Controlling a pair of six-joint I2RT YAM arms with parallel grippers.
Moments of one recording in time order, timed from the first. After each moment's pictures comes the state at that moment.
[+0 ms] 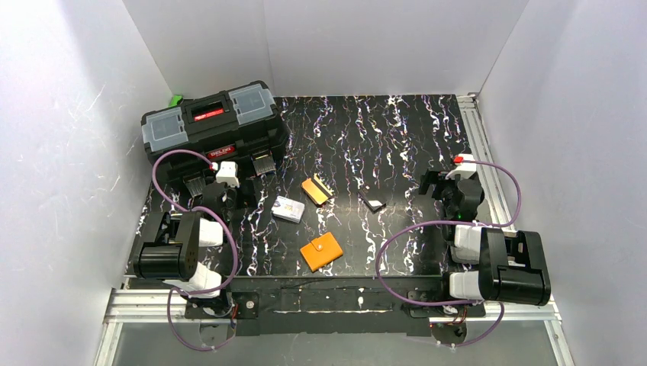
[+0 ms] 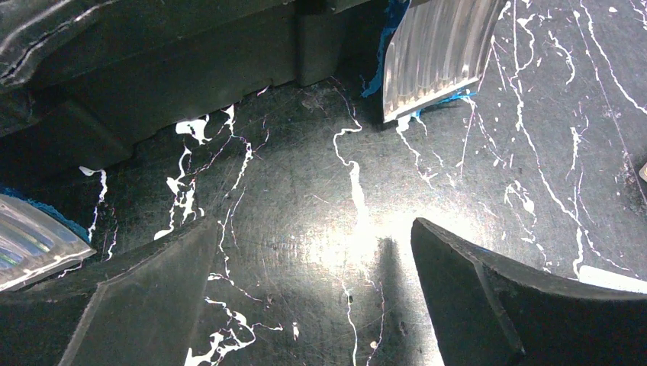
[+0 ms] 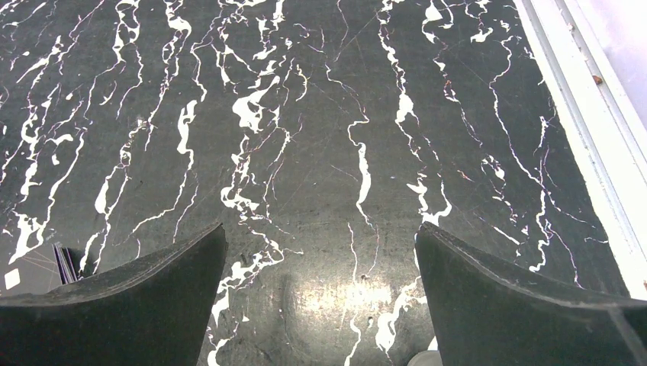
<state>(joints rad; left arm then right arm) -0.01 1.51 0.28 0.85 0.09 0.00 -0.07 1.33 0.27 0.84 -0.11 0.07</state>
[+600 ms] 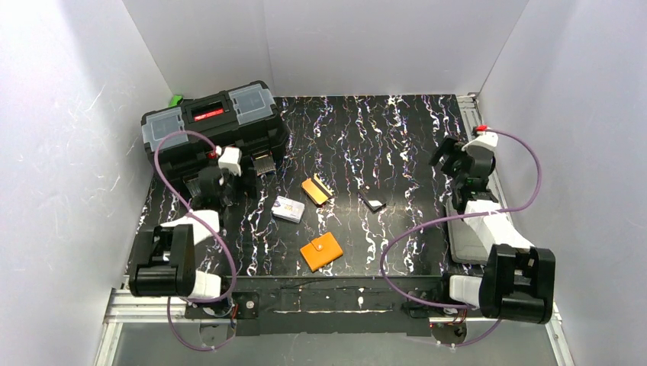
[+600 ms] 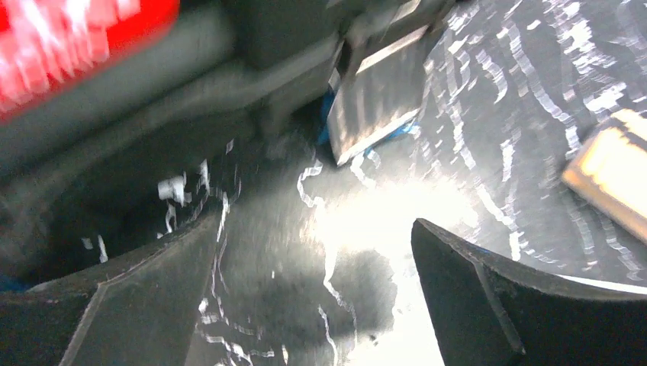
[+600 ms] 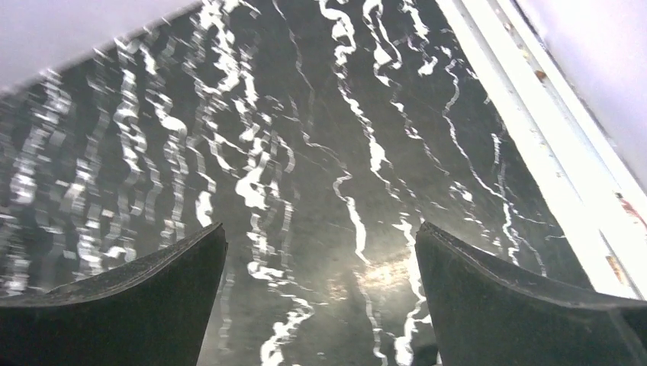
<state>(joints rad) -0.01 1.42 0.38 0.61 0.17 0.04 -0.06 1.25 0.59 0.33 0.06 0.25</state>
